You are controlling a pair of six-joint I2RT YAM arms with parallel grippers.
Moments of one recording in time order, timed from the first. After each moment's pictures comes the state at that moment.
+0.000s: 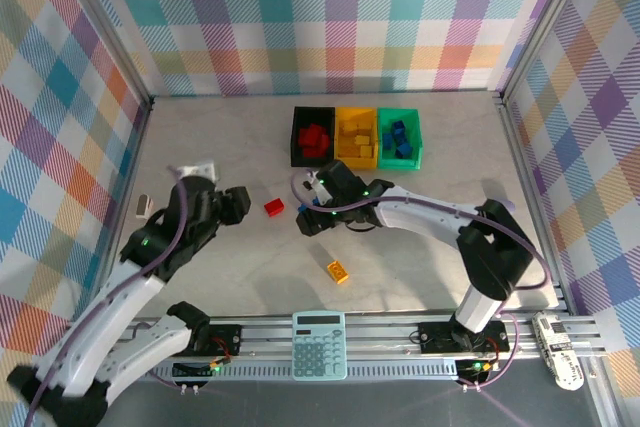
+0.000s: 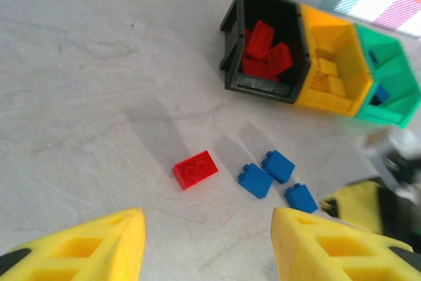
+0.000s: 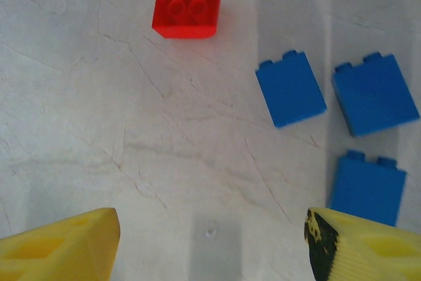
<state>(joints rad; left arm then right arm) -0.50 0.72 0.83 -0.69 -0.21 -0.56 0.86 1.72 1.17 -0.40 -0.17 0.28</state>
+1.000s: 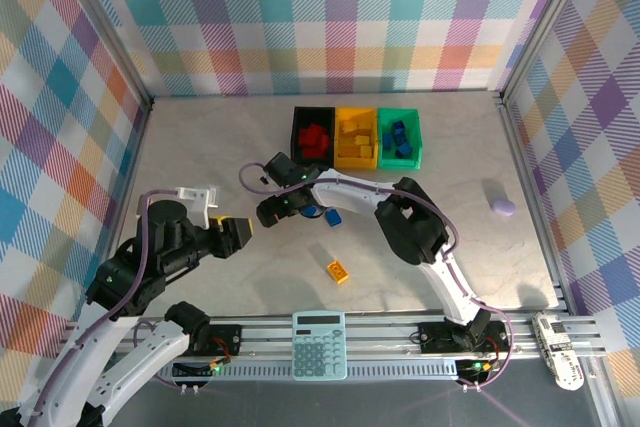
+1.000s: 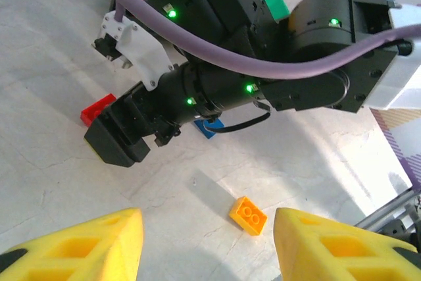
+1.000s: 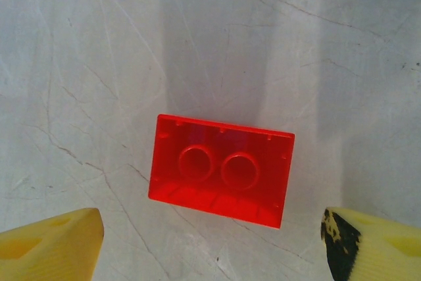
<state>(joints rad) -0.51 0.57 0.88 -0.86 0.15 -0.47 0.92 2.25 1.76 -0.58 -0.11 0.29</state>
